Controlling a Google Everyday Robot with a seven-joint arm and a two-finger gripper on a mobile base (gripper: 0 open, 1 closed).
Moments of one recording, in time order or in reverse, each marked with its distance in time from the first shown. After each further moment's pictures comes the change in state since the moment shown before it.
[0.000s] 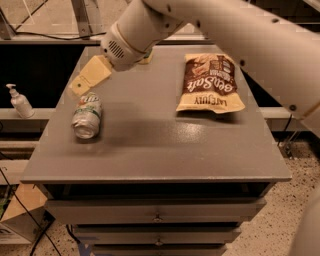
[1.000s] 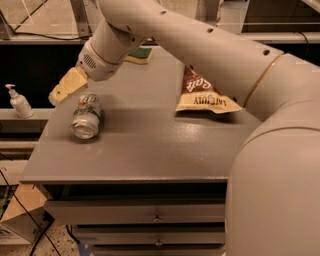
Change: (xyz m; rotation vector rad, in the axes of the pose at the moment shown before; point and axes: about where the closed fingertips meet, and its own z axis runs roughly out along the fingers) arm -0.019 -0.020 0.085 0.008 0.072 0.118
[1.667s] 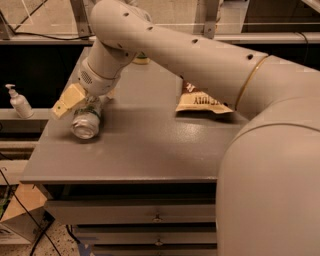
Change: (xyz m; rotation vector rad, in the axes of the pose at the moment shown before) arm 0.029 -0.006 0.035 0.030 0.091 0.099
